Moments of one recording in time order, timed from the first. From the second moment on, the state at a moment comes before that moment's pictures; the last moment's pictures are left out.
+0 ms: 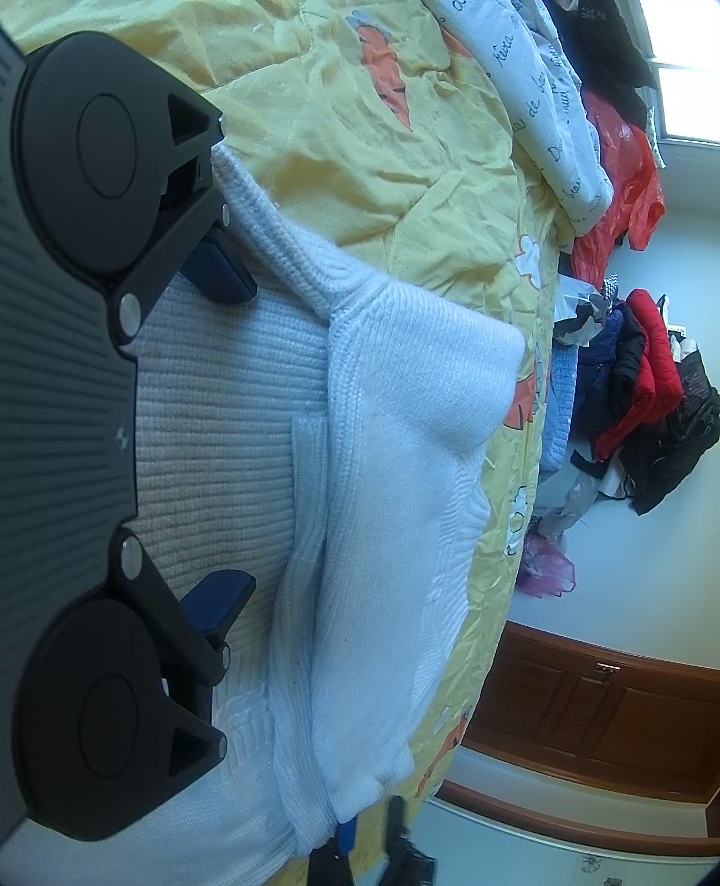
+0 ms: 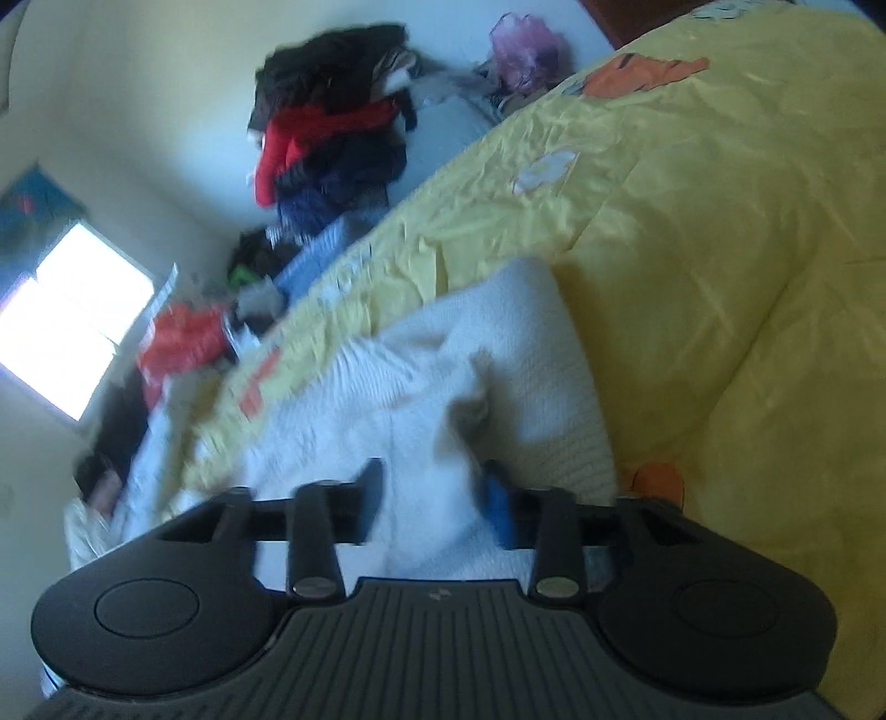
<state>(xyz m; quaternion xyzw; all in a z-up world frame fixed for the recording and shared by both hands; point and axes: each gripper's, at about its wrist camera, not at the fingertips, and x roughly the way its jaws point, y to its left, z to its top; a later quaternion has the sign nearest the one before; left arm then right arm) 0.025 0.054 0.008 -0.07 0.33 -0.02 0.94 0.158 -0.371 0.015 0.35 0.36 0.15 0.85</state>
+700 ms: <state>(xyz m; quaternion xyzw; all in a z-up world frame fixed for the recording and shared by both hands) 0.025 0.053 0.008 -0.07 0.33 -0.02 0.94 0.152 -0.361 0.001 0.29 0.32 0.10 0.90</state>
